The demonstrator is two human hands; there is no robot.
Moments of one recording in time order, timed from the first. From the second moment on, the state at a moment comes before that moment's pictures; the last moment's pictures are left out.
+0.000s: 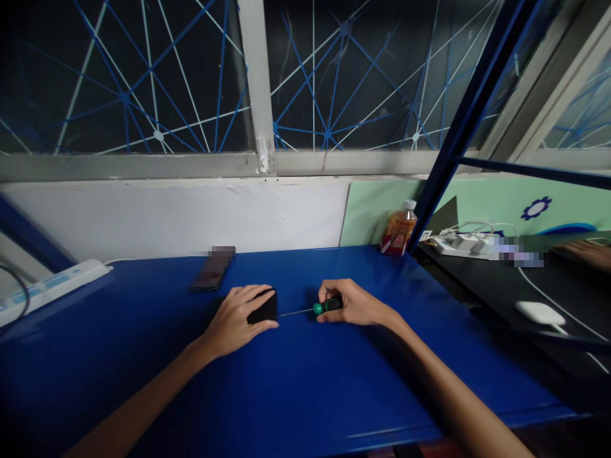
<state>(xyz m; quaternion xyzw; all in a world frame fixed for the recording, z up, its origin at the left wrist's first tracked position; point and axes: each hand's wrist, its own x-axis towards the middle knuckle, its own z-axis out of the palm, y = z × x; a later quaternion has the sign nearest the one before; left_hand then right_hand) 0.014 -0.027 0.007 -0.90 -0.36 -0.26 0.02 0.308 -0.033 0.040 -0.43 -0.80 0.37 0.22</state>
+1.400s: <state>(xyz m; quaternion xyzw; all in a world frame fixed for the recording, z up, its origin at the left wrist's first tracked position) 0.015 -0.028 0.006 -0.90 -0.35 -0.24 0.03 0.308 -0.034 0.046 -0.44 -0.82 0.31 0.18</state>
